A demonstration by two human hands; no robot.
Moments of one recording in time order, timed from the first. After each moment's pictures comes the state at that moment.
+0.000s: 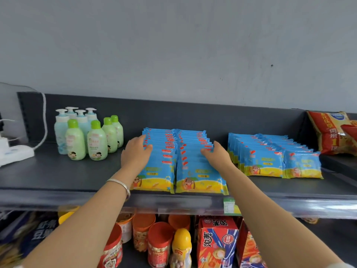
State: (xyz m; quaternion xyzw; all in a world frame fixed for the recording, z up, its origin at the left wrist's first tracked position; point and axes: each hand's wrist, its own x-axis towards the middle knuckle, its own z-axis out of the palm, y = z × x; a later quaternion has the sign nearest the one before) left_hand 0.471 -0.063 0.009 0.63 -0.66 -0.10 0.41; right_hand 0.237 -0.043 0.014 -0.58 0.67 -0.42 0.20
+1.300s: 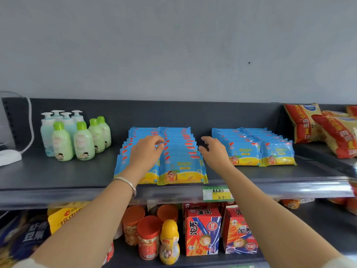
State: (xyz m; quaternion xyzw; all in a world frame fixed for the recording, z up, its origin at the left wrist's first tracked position) left_hand 0.408 -0.021 0.017 0.55 -0.74 -0.02 0.39; right_hand 0.201 0.001 0.011 -0.64 0.65 -0.41 0.06
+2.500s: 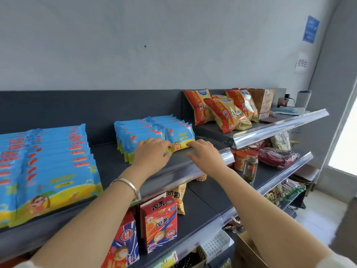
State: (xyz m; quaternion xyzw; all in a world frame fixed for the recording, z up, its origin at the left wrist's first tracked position) left_hand 0.146 -0.005 -0.008 0.30 -0.92 0.06 0.25; right_hand -0.011 0.095 -0.023 -0.56 0.79 -0.24 -0.12
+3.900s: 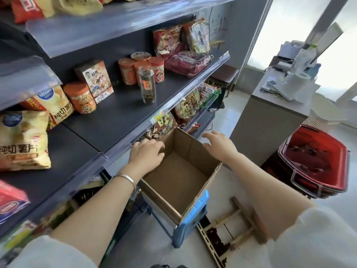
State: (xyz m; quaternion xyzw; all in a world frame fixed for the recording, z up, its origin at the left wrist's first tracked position) left_hand -0.181 0.212 -0.245 0.17 -0.98 -0.08 -0.02; right_hand -0.332 0.402 -0.252 -0.32 0.94 -0.08 0.09
